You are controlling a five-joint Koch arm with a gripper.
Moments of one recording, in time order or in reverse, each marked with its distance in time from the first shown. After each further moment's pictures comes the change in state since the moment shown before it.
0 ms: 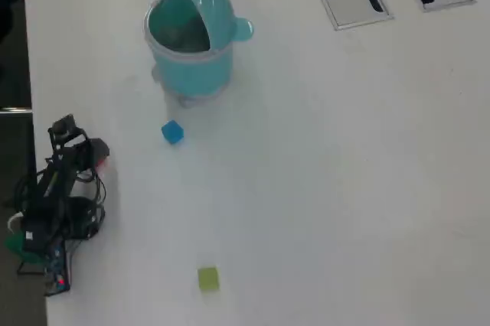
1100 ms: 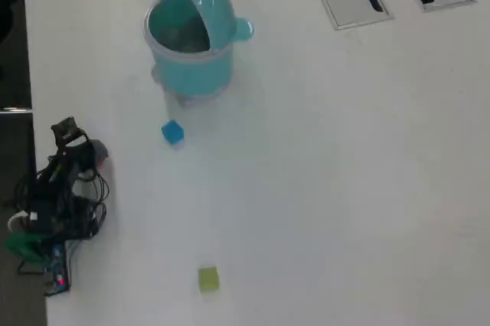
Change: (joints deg) arm -4.7 -10.6 4.0 -11.6 3.5
